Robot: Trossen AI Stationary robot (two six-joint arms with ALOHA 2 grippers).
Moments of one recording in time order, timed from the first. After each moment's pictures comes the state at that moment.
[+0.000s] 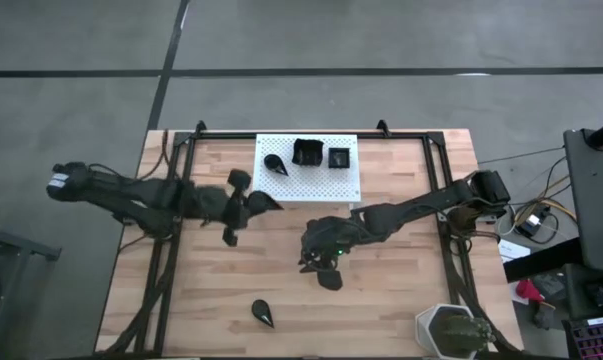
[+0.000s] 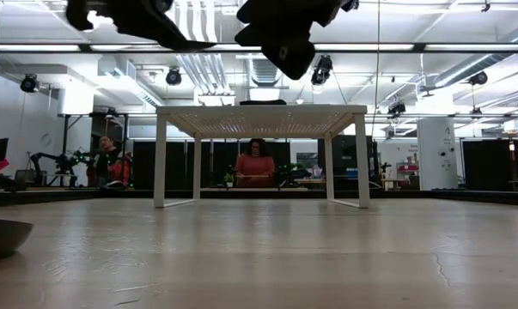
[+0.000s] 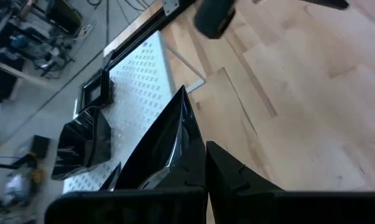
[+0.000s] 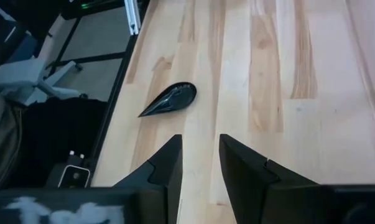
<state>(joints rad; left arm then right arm) -0.17 1.01 0.89 -0.44 -0.32 0.52 0.22 1.75 1.28 -0.19 -0.20 0.33</state>
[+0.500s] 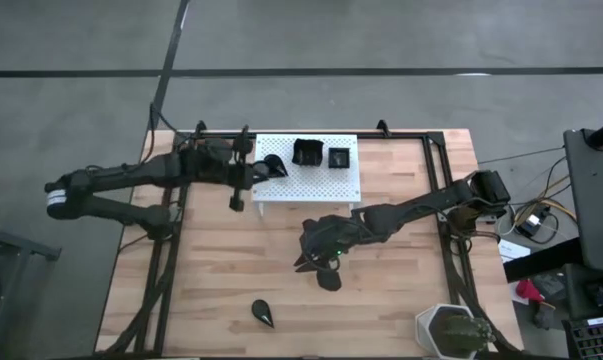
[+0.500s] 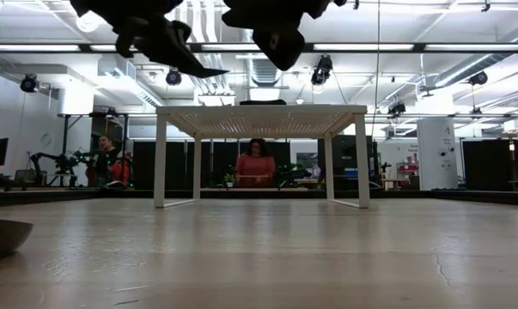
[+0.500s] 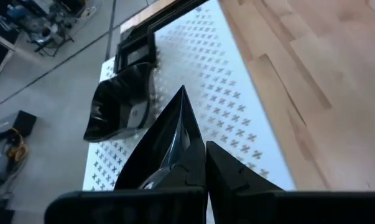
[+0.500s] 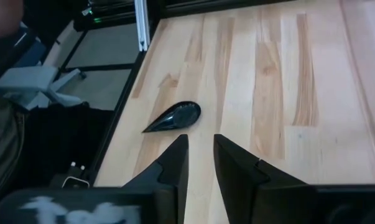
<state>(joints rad) 0.28 1.04 0.91 -0.38 0.05 0.65 0.22 1.75 1.28 -0.12 -0.20 0.28</state>
